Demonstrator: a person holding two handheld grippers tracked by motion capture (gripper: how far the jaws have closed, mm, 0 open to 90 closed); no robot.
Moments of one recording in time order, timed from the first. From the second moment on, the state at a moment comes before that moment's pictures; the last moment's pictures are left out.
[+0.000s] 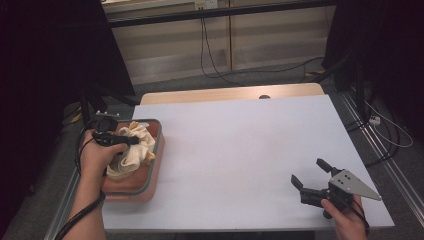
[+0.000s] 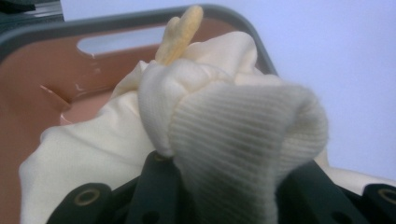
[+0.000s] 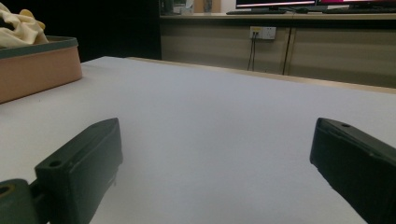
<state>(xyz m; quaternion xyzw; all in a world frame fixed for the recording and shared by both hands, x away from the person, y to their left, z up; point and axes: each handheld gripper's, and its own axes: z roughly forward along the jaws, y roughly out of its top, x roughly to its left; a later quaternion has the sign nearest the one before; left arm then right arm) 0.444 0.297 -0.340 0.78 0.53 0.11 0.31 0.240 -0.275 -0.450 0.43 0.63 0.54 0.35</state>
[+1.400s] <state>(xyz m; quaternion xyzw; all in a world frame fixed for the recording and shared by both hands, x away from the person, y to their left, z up) 0.440 0.325 -0.392 0.79 0.49 0.19 0.31 0.240 -0.271 -0.452 0.43 0.63 0.54 0.34</state>
